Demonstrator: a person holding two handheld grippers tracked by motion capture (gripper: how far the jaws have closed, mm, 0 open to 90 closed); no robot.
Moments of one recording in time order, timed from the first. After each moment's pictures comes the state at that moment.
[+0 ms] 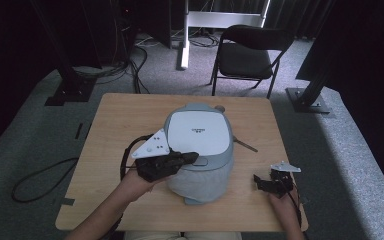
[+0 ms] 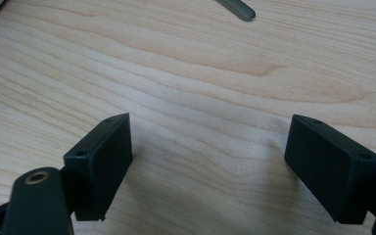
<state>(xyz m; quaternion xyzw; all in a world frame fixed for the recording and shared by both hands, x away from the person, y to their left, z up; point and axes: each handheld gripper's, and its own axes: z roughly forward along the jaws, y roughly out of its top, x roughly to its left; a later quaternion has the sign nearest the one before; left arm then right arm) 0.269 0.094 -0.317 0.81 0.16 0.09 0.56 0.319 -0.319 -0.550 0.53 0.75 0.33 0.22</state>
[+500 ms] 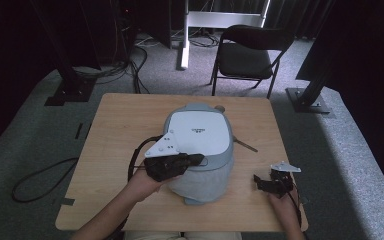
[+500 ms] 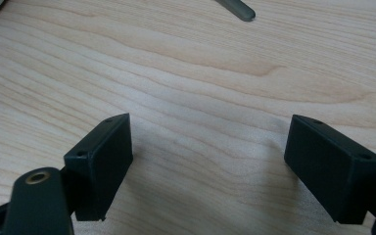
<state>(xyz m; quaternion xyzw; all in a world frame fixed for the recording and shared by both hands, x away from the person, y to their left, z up) 0.273 0.081 -0.327 0.82 0.17 0.09 0.54 0.319 -0.319 -0.550 0.53 0.75 0.33 0.23</state>
